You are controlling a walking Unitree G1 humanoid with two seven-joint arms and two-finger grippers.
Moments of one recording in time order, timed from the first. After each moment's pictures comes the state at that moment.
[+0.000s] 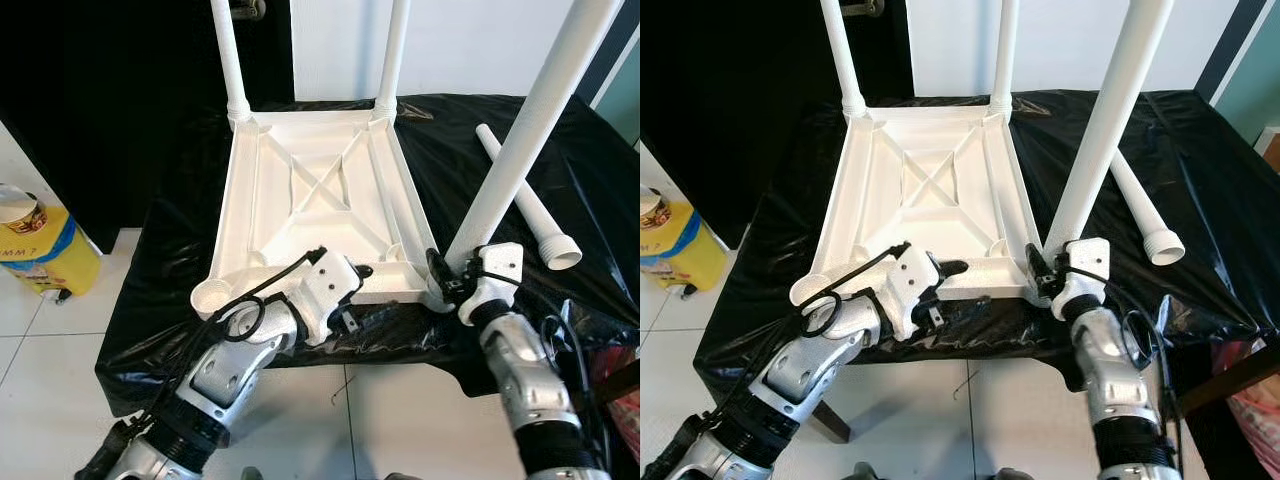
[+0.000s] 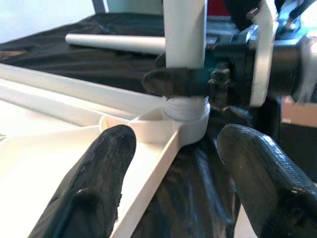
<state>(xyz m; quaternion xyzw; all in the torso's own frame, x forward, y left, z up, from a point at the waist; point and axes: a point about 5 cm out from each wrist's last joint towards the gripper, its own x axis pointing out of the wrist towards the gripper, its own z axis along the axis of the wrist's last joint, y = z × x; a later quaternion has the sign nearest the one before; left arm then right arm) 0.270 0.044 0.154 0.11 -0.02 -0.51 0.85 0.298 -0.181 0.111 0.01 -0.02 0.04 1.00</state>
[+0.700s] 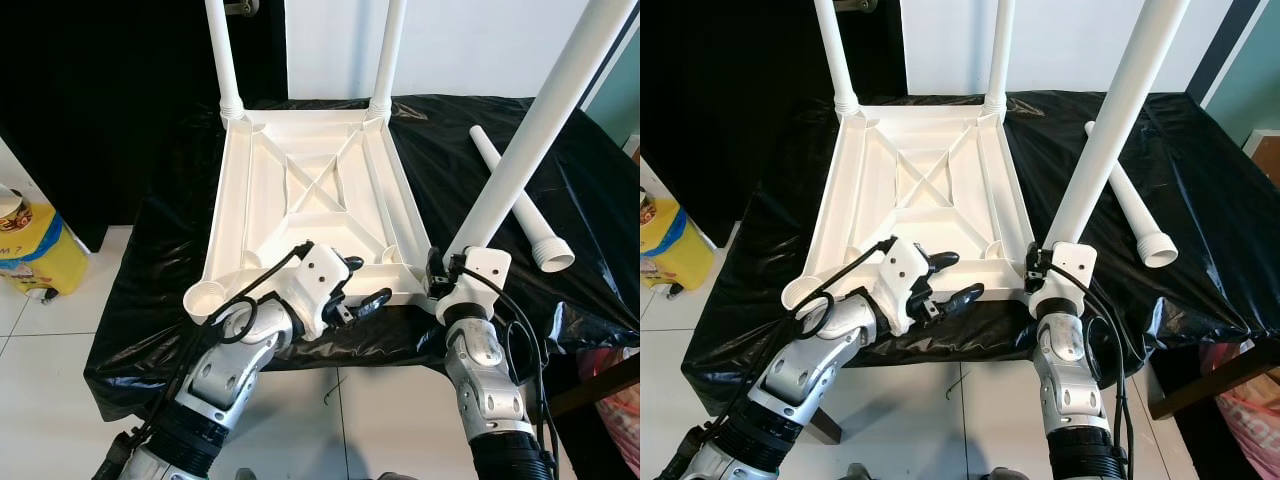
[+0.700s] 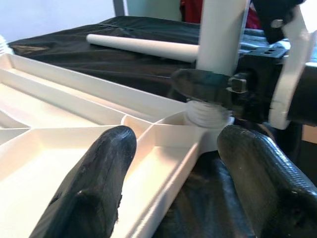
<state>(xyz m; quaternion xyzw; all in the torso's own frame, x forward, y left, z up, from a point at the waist) 0.275 0.055 0.156 0.09 -0.03 -0.48 0.87 0.290 -0.148 0.114 0.06 -0.03 -0.07 1.00</state>
